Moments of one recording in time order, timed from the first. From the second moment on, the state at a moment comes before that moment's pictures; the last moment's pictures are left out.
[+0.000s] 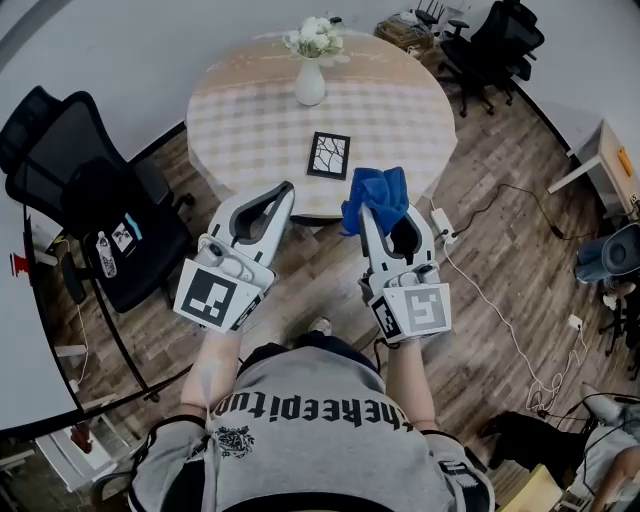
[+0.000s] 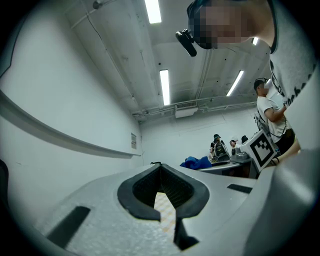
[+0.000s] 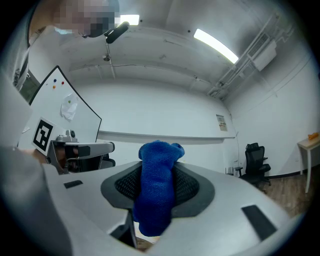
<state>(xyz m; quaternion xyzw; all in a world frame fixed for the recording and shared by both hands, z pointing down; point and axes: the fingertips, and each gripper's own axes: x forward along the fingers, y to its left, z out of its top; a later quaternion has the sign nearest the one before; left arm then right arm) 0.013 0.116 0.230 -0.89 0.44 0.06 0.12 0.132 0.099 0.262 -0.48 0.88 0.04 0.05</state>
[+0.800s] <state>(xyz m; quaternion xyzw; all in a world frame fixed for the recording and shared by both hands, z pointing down) 0.030 0.056 0.230 -0.89 0.44 0.07 0.12 0.142 0.040 0.263 -0.47 0.88 0.04 0.05</state>
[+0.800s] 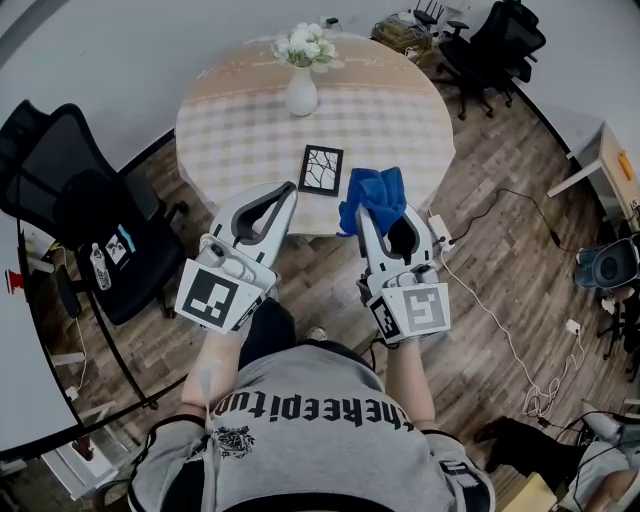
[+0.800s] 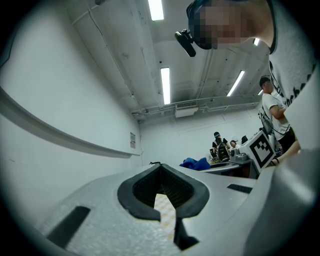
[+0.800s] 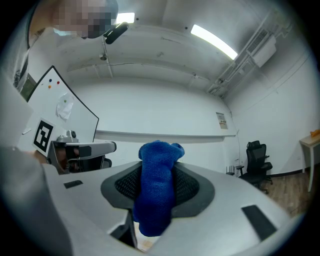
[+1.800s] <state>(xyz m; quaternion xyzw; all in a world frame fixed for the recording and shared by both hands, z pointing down) -0.018 -0.088 0.235 -0.93 0.34 0.06 0.10 0.098 -0.079 0.271 -0.57 0.82 0.02 0.06</state>
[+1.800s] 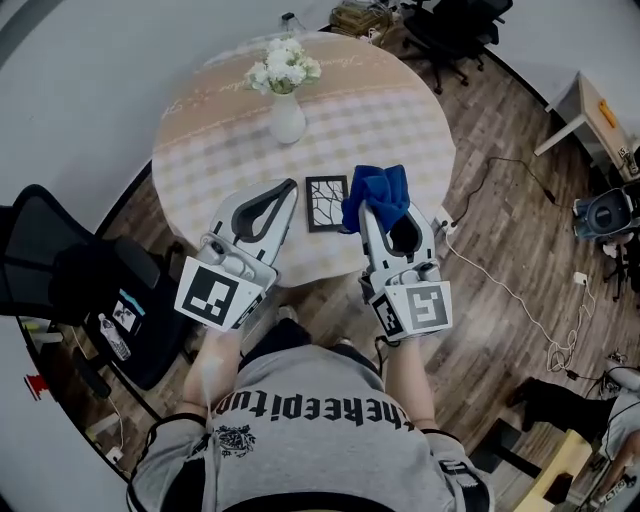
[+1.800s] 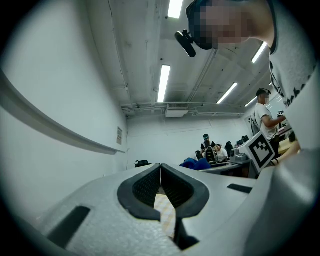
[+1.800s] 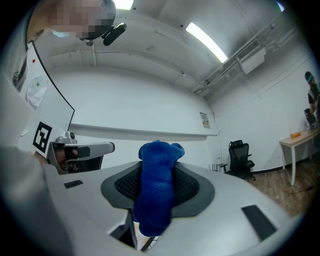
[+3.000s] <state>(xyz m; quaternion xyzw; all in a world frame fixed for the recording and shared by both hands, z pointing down) -0.031 -0.174 0.281 -0.96 0.26 0.06 0.04 0.069 -0.147 0.323 -0.63 0.78 -0.04 0.01</state>
